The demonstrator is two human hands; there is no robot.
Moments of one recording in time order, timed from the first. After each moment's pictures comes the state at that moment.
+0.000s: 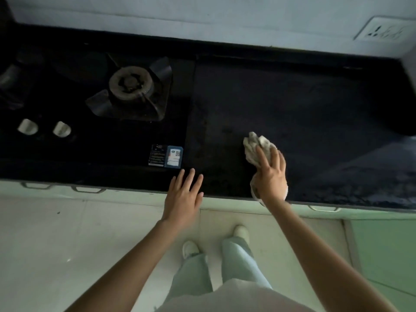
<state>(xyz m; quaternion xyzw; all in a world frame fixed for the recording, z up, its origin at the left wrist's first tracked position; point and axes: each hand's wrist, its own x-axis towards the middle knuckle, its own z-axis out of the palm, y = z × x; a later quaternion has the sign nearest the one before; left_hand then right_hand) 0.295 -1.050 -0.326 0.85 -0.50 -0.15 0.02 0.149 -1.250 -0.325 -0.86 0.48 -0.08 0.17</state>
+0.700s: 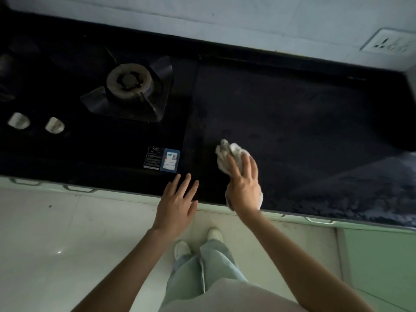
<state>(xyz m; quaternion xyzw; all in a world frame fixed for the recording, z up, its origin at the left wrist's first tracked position) 0.298 -1.046 -0.332 0.85 -0.50 -0.15 0.05 0.188 -1.213 -0.330 -0.90 0.40 -0.08 0.15</state>
